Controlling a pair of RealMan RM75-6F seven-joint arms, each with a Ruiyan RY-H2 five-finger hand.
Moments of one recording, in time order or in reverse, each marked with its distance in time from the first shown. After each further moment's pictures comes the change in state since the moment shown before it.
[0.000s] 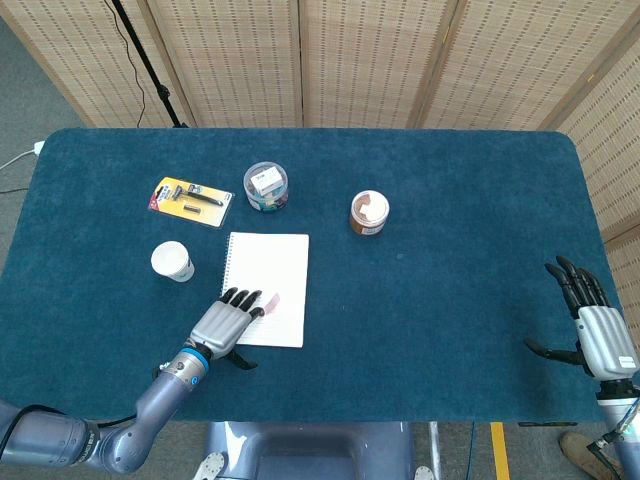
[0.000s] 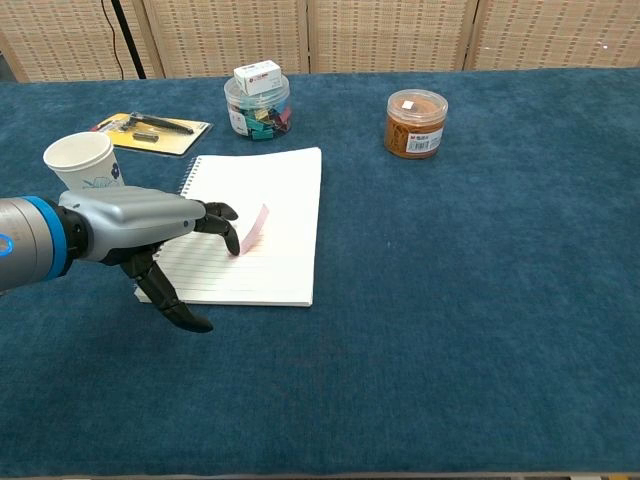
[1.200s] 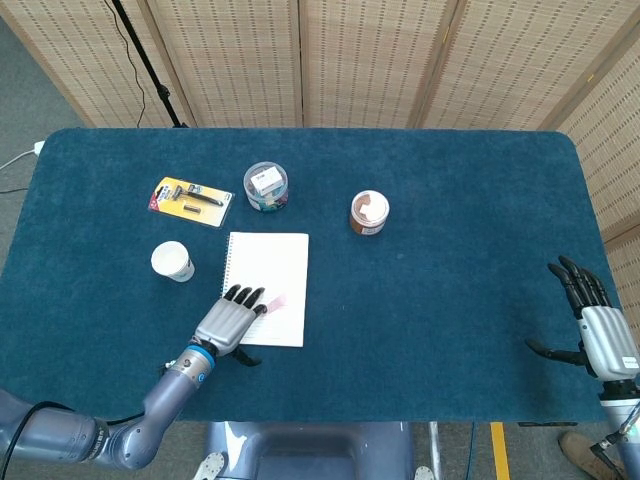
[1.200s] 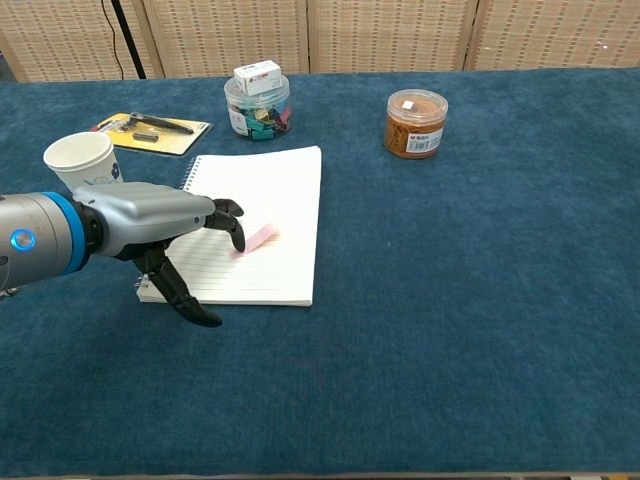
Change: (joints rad) left arm -0.033 -0.031 -0.019 0.015 -0.067 0.013 0.046; right arm -0.004 0.012 0.002 -0.005 -0.005 -0.002 0.028
